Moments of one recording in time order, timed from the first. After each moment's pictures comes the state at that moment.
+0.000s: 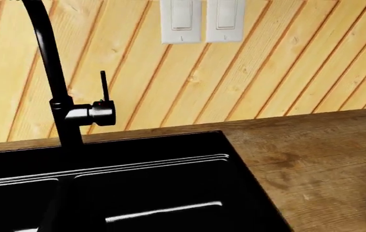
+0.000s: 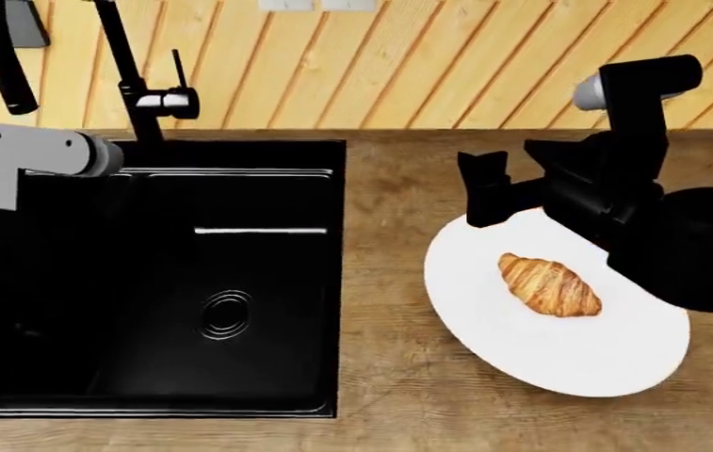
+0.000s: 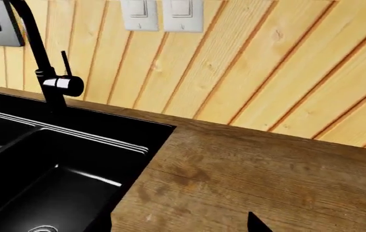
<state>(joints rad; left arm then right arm) -0.73 -0.67 -0.07 0.49 -1.24 -1.19 -0.46 1.13 0.79 -0.58 -0.14 1.41 0.82 0.36</state>
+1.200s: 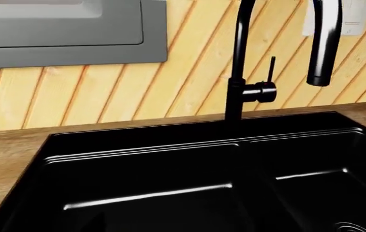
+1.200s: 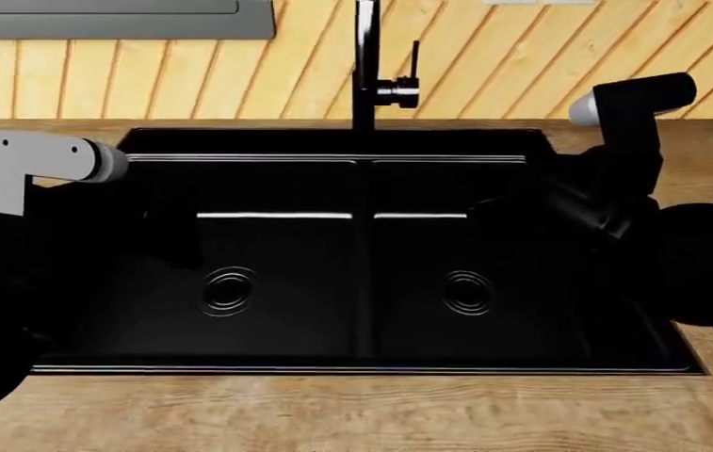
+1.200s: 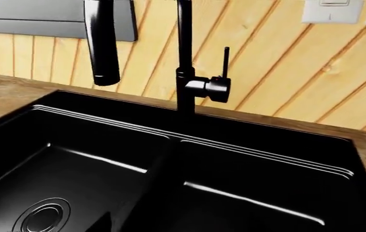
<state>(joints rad) -0.71 -0.68 -0.04 0.49 -1.22 -1.14 -0.45 1.08 0.80 -0.59 -0.16 1.38 0.80 0.36</state>
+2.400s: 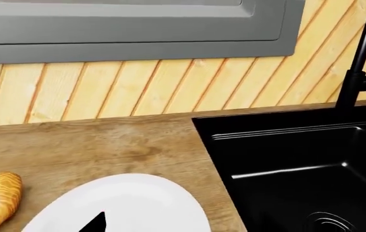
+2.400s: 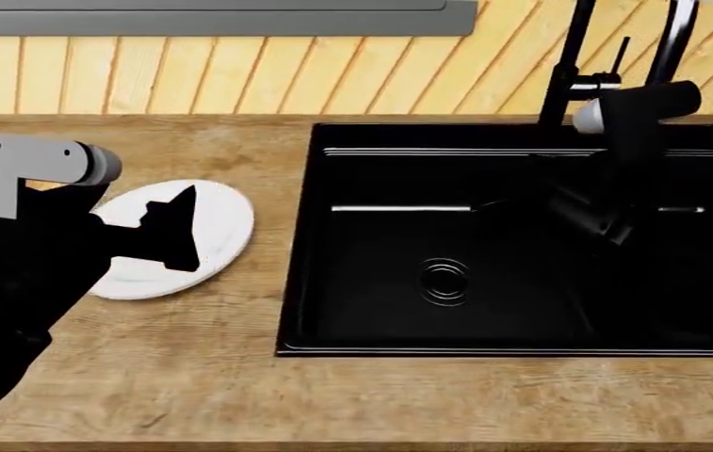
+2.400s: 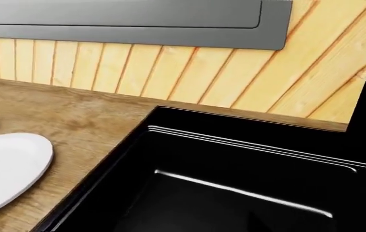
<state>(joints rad) -0.69 -0.70 -0.04 0.49 -1.24 -1.11 -0.45 1.04 0.81 -0.58 -0.17 1.37 0.75 0.37</state>
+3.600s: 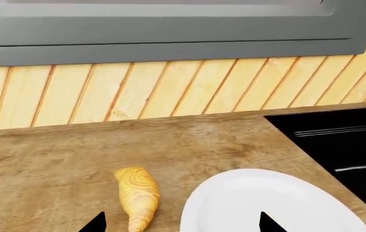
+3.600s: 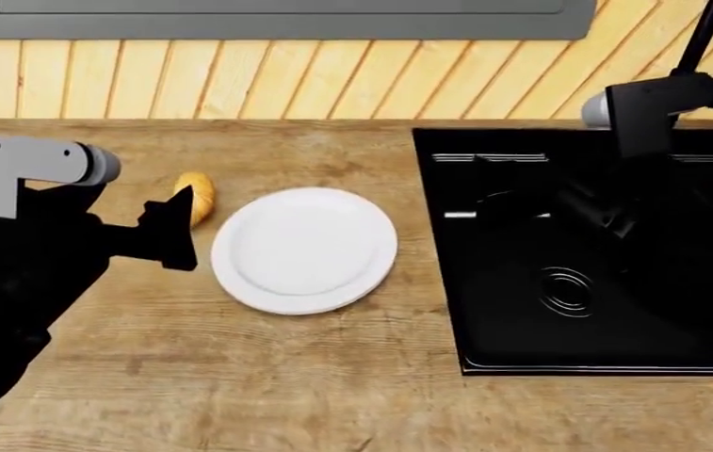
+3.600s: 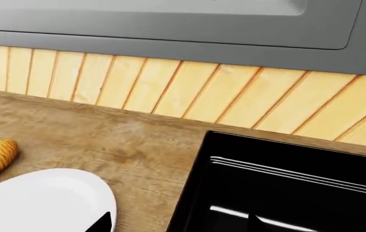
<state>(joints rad) -0.69 -0.71 -0.02 0.48 -1.23 -1.09 -0.45 1.05 0.81 -0.59 -0.16 1.30 0.72 0.38</state>
